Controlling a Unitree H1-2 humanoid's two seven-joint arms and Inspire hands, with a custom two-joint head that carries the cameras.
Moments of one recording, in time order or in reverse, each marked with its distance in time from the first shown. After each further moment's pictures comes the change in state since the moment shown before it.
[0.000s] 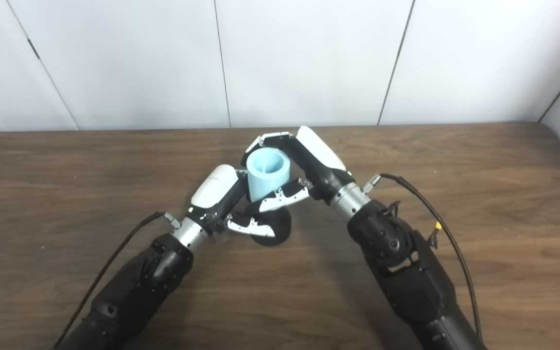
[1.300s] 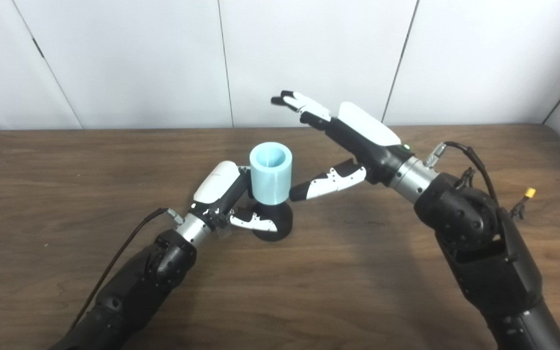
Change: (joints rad) left arm -0.020 -0.006 -0.001 0.037 -0.021 0.004 0.013; right arm -0.025 -0.204 -0.103 -0.213 0.015 -0.087 0.212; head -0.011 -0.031
